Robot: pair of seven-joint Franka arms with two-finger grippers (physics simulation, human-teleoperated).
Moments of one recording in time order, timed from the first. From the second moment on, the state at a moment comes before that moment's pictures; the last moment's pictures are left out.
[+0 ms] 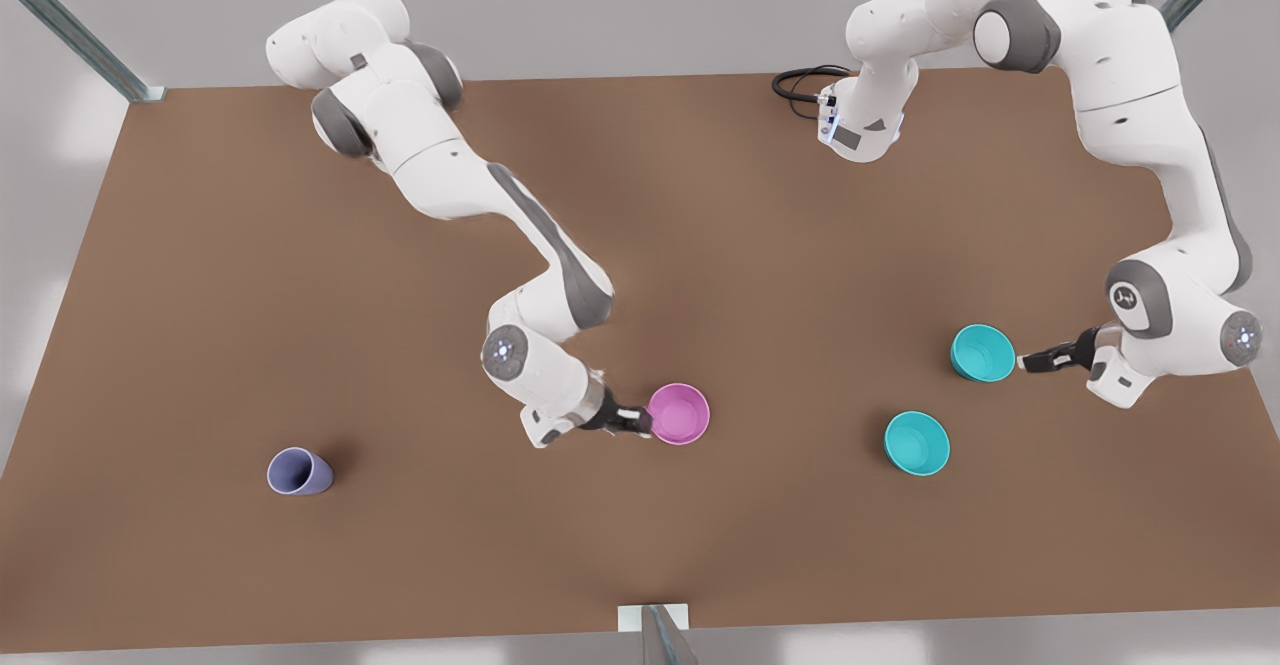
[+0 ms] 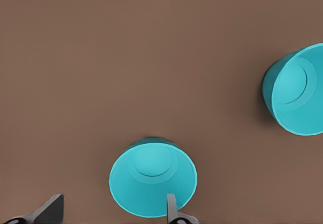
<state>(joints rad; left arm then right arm) 0.20 0.54 0.14 -1.65 -0.13 1.90 0.16 0.52 0.86 -0.03 -1.05 0.46 2.25 0.58</state>
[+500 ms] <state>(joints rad) 0.21 0.64 0.14 -1.77 -0.15 2.08 0.49 0.08 0.08 -0.04 -1.50 -0.04 1.48 0.18</state>
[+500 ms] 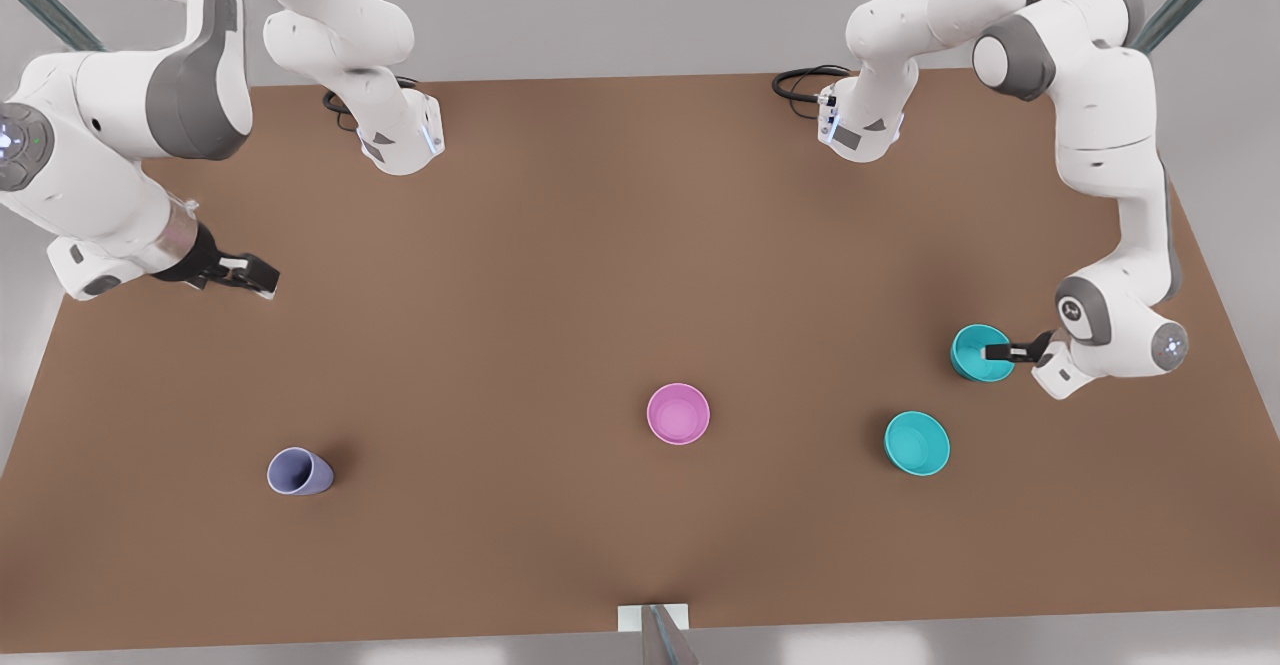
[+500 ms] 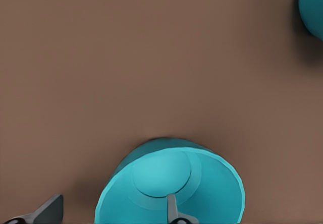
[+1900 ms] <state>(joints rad) -0.49 0.97 -0.01 -1.00 -0.26 1.90 -0.40 0.05 0.17 -0.05 -1.38 -0.04 1.49 -0.14</state>
